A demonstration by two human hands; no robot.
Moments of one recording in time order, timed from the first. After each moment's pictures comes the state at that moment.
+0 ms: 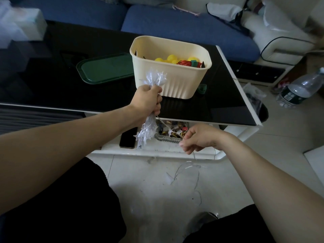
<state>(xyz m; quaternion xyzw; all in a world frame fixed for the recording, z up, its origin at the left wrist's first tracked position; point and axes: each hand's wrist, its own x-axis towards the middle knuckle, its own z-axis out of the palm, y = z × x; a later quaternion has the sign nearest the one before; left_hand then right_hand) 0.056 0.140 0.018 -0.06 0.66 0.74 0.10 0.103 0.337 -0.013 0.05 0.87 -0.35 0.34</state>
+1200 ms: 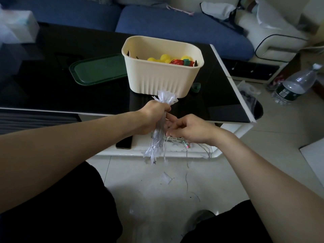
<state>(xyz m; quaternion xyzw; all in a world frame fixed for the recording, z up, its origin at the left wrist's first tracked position) 0.072 0.167 0.011 -0.06 0.67 0.68 0.29 0.111 0.321 0.008 -0.04 0.88 -0.41 0.24</state>
